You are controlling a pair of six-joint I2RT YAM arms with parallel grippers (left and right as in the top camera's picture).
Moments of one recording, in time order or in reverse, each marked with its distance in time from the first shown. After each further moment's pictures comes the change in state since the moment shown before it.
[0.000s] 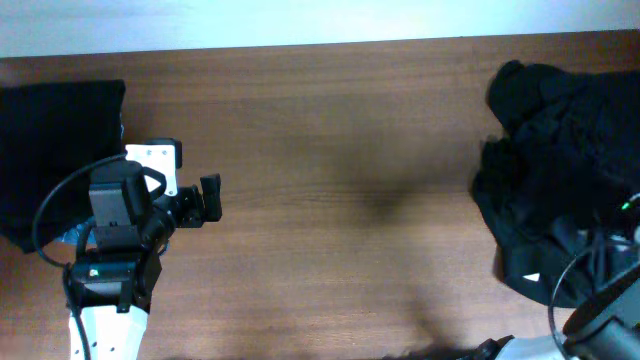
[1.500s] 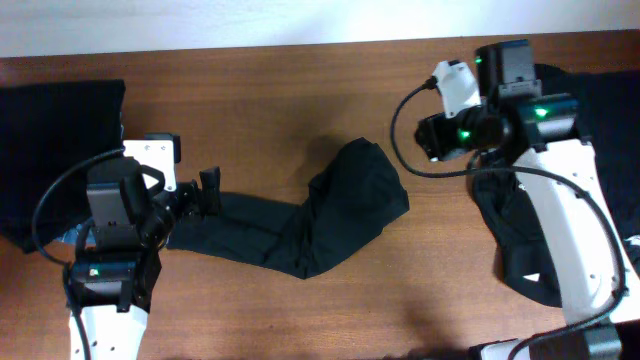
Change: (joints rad) left arm 0.000 0.003 0.001 0.054 0.008 0.000; right arm 0.974 -0.109 0.581 -0.639 -0.062 -0.524
